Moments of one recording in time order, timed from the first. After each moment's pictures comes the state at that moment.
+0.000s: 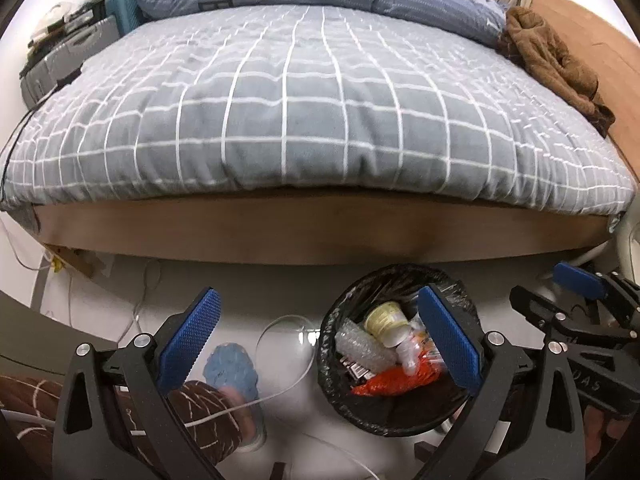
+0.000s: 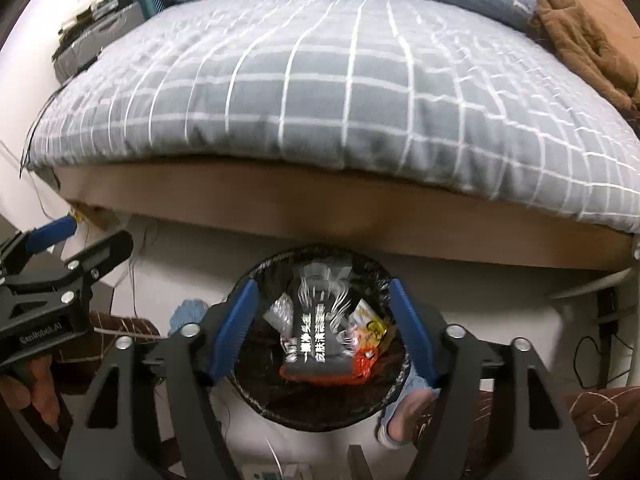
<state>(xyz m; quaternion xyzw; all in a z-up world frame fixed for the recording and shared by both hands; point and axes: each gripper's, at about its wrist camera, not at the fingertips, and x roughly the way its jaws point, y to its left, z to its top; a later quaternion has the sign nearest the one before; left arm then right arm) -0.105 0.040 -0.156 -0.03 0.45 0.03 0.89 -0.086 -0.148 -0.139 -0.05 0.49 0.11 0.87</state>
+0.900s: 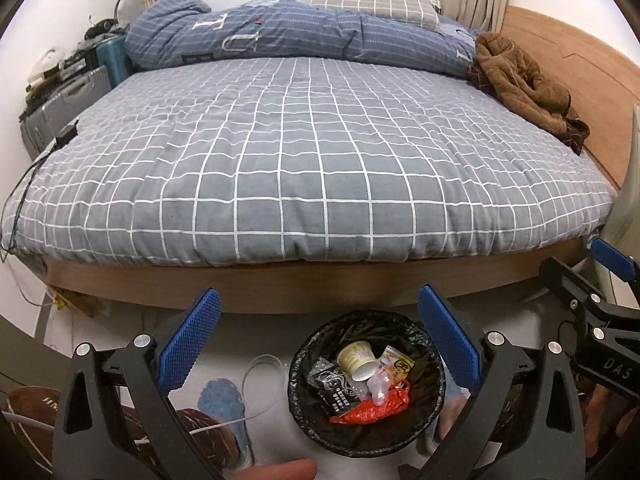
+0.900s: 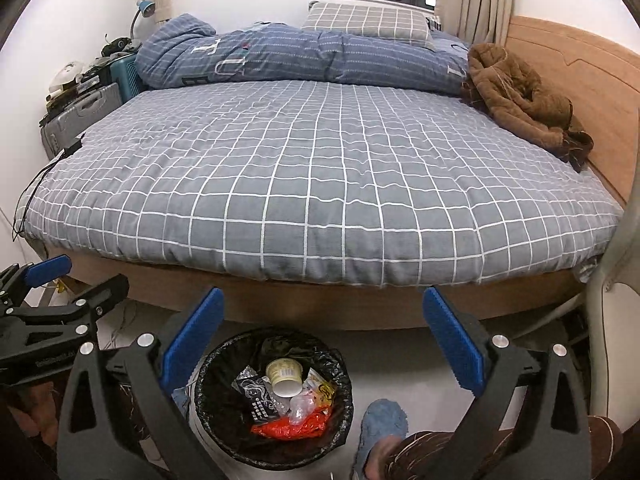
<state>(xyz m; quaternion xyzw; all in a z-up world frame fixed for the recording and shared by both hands) -0.109 -0.010 -0.085 -0.01 0.39 0.01 0.92 -0.109 -0.209 -0.048 -0.03 0.37 0.05 0.93</state>
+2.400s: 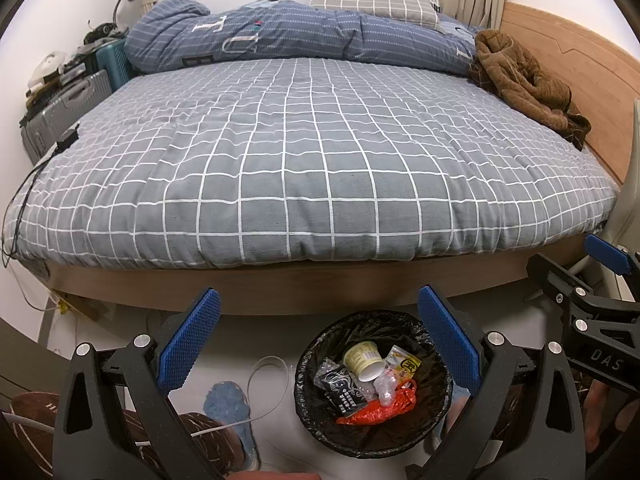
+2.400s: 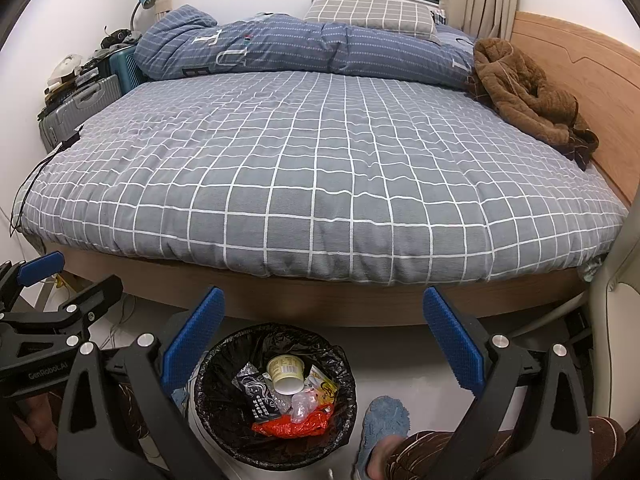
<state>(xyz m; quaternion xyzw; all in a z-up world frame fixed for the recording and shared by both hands) -0.110 -0.009 -0.087 0.00 0.38 0.01 0.92 -0.099 -0.199 -0.057 -0.04 0.38 0.05 0.92</state>
